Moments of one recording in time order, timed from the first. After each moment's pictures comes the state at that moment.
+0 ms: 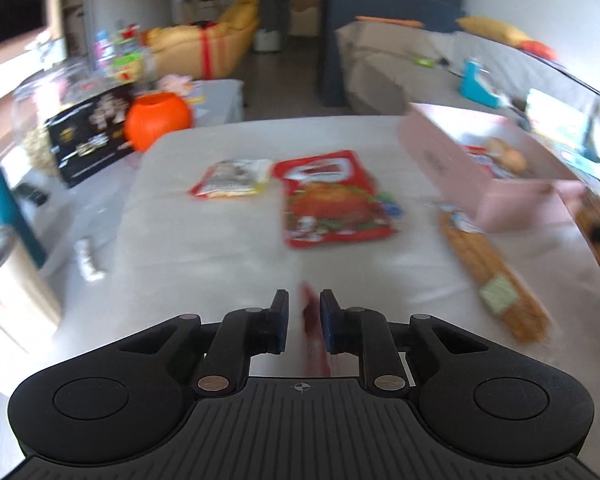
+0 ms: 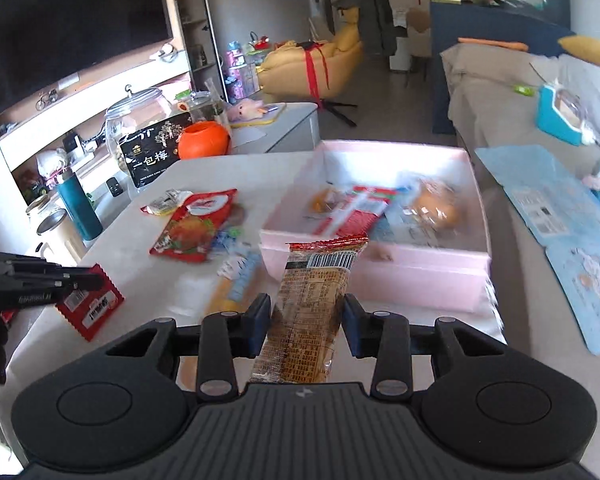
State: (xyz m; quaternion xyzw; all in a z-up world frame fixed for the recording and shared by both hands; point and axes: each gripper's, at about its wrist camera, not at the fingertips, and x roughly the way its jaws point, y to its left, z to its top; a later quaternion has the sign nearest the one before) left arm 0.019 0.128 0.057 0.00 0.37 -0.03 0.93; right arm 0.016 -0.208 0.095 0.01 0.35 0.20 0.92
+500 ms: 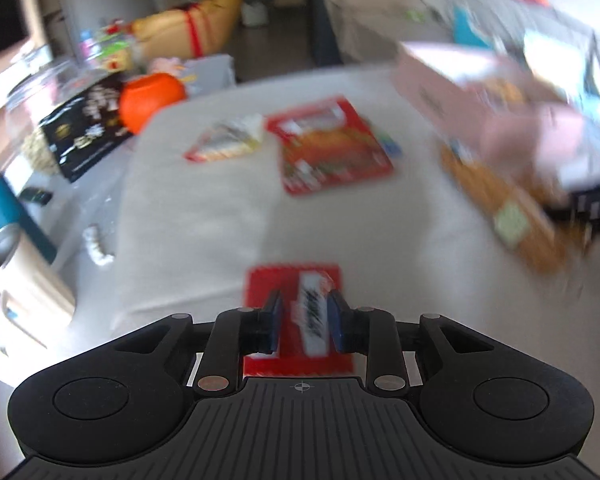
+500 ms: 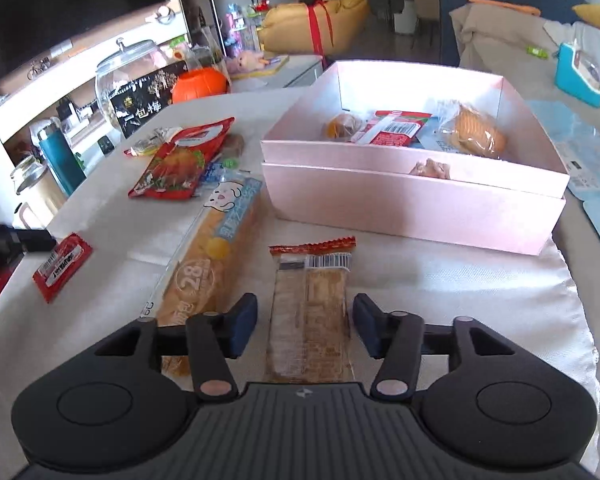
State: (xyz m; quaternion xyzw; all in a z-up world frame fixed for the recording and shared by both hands) left arm 0.010 0.106 0.034 0.09 0.42 -0.05 0.90; right arm 0.041 -0.171 0.026 0.00 0.40 0.20 0.89
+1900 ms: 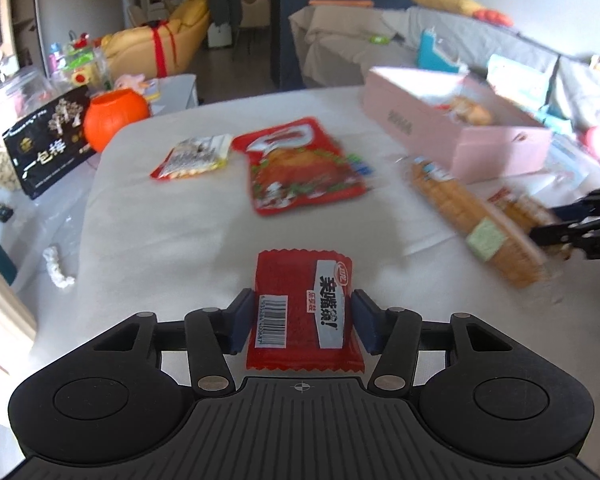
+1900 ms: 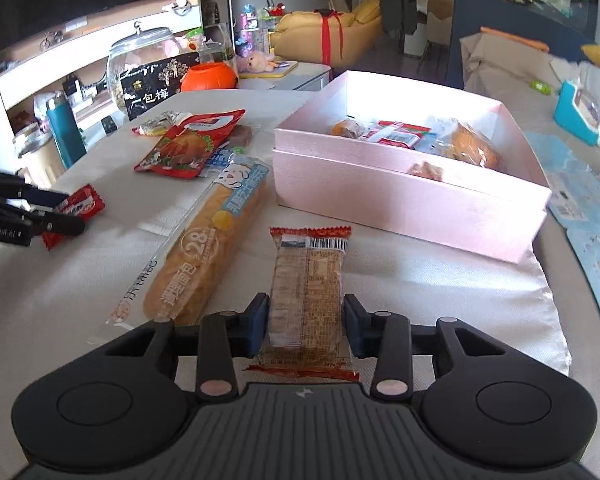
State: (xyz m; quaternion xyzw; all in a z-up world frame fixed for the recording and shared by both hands) left arm 0.009 0.120 0.036 0.04 0.38 -0.12 0.92; right arm 0.017 -0.178 0.030 -0.05 0.38 0.20 0.90
